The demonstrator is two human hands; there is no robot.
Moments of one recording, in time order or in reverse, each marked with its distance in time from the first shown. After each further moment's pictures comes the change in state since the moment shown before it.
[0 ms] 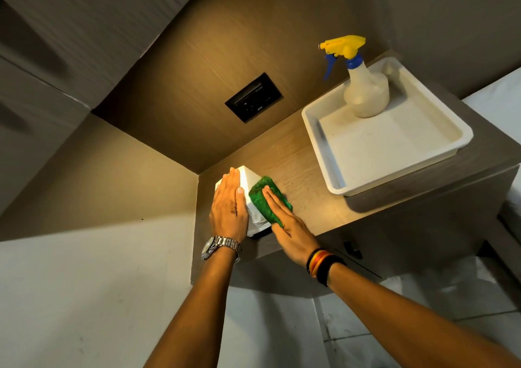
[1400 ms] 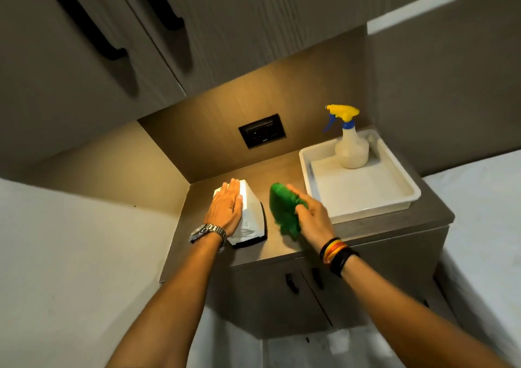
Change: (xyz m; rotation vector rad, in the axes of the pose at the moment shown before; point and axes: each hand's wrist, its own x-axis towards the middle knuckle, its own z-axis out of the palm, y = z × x) left_hand 0.003 0.022 -0.032 0.008 -0.241 -0.018; right_hand -0.020 -0.086 -0.101 0.103 0.223 0.154
